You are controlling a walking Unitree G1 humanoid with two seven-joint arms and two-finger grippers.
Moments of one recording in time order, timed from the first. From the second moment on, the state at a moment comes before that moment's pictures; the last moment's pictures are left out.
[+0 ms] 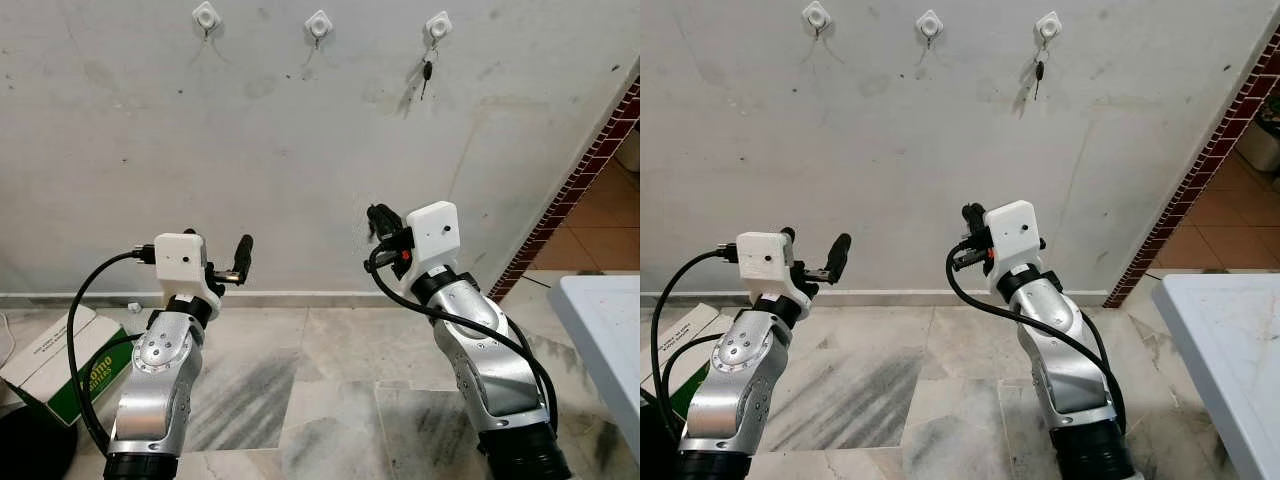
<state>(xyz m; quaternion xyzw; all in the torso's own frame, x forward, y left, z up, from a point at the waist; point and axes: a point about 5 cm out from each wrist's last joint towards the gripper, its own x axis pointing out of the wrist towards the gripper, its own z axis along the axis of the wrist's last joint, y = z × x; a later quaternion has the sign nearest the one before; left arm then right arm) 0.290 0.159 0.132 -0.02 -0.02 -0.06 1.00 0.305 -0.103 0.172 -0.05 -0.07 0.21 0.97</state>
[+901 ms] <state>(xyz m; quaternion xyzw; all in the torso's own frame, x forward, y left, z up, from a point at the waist) 0.290 0.150 0.135 -0.03 -0.03 -0.09 1.00 0.309 -0.107 0.178 -0.06 -0.09 0.20 0.97</state>
